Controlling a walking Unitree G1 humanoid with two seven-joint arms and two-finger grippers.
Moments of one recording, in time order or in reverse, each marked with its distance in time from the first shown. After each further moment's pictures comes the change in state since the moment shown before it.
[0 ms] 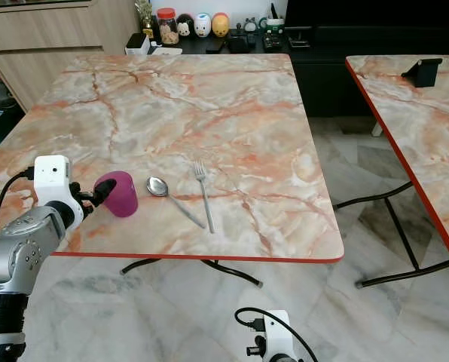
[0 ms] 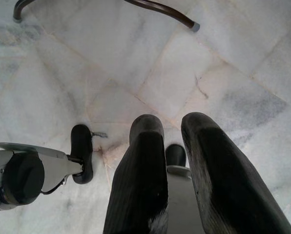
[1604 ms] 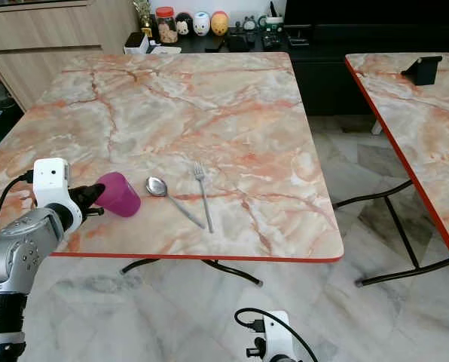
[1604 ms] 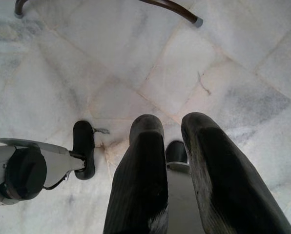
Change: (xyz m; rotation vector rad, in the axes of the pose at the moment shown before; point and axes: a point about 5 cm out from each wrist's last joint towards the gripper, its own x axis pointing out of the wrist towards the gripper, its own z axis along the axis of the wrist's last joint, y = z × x) left arm -0.002 0.004 -0.004 -0.032 0.047 0.014; right arm 0.000 0.000 -0.001 0.001 0.014 0.010
